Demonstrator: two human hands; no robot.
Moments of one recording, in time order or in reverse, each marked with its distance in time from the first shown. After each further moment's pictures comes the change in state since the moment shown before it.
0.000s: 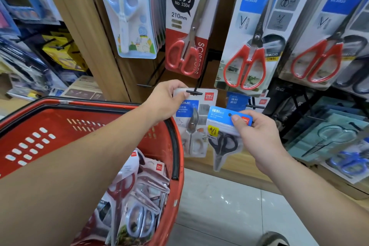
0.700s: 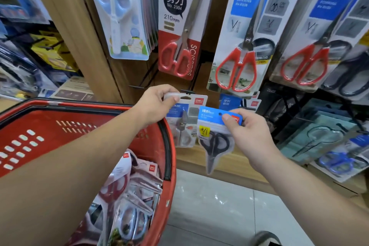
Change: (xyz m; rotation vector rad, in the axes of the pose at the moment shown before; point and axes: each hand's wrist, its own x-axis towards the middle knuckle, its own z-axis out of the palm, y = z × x) left_hand -0.002 -0.008 -0.004 0.054 -0.027 0.056; right_hand 0.002 -0.010 -0.004 -0.077 -0.058 -0.059
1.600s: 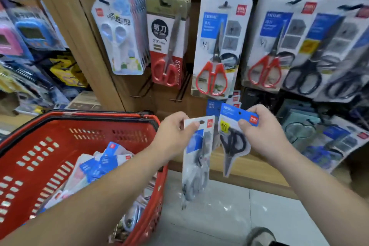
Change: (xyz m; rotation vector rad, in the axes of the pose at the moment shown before) left_hand -0.088 0.058 0.063 -0.079 0.061 -0.027; right_hand -0.029 -0.018 -0.079 -0.226 0.098 -0.093
